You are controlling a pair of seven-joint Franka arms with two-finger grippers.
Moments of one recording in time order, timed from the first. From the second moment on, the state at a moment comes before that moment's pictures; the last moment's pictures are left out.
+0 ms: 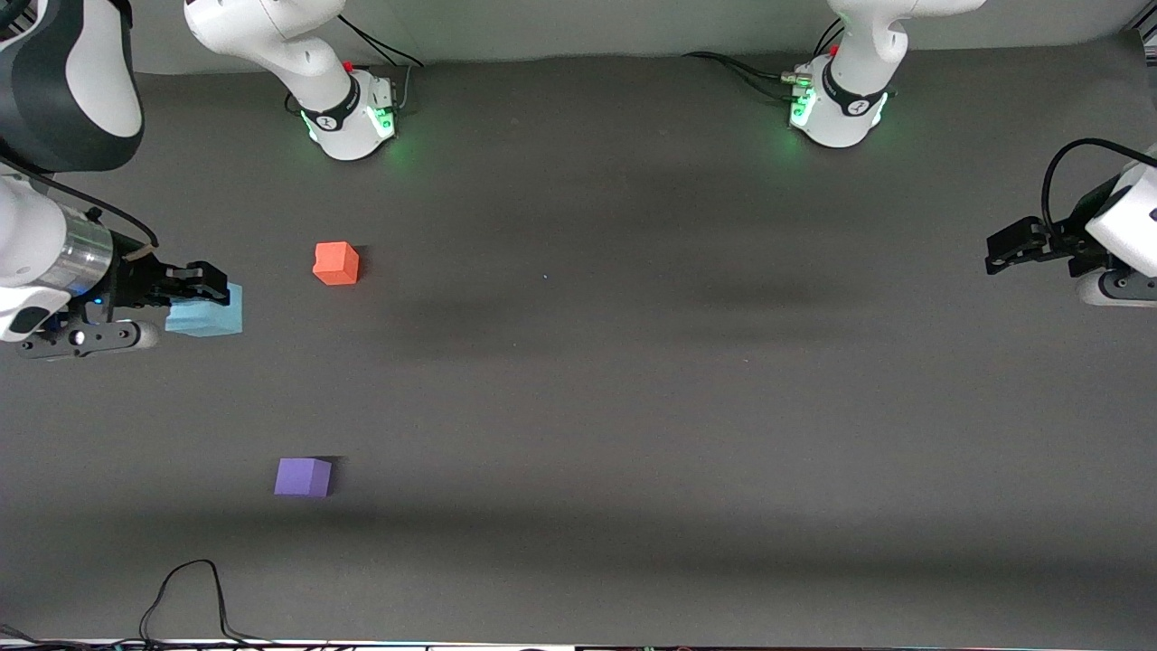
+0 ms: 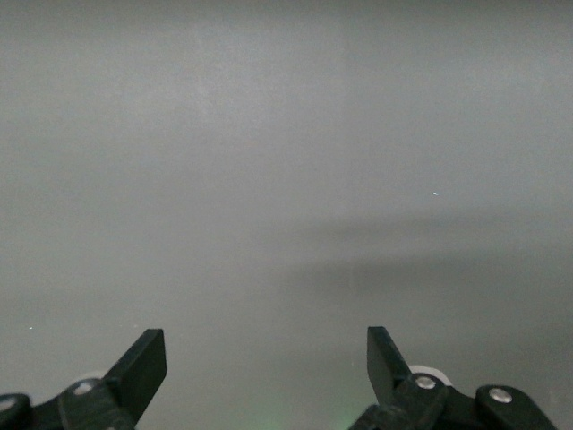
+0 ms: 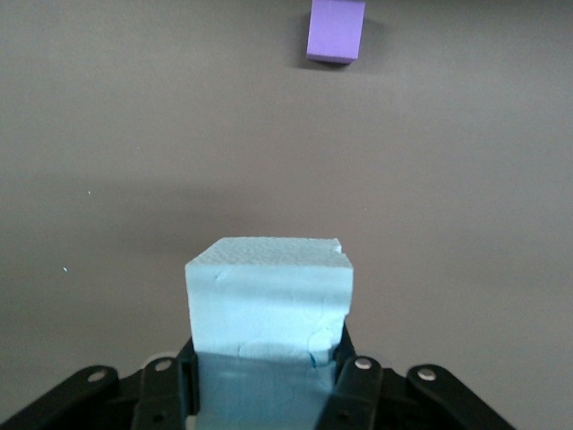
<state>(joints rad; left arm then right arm) -0.02 0.01 0.02 -1.65 0.01 1.60 0.05 0.41 0.15 -0.38 -1.57 0.08 1.54 -0.05</state>
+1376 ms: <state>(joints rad) -0.02 0.01 0.02 -1.65 0.01 1.60 0.05 0.34 0.48 -0.38 -1.98 0.37 2.18 -0.37</state>
